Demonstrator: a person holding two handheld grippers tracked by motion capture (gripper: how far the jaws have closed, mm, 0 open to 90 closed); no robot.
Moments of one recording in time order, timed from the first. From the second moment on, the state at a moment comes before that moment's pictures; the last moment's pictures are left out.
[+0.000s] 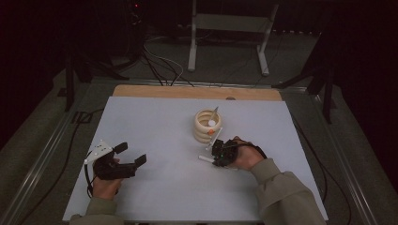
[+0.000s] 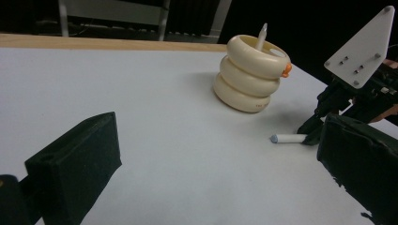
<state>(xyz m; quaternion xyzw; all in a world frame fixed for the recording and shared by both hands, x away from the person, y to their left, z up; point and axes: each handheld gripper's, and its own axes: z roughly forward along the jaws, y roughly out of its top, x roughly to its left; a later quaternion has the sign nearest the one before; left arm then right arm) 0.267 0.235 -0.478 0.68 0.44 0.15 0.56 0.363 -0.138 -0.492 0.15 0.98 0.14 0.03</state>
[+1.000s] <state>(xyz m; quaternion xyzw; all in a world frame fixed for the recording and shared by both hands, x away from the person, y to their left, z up) 0.267 0.236 -0.479 0.68 0.44 0.15 0.56 0.373 -0.160 -0.484 0.22 0.95 0.22 -0.02</state>
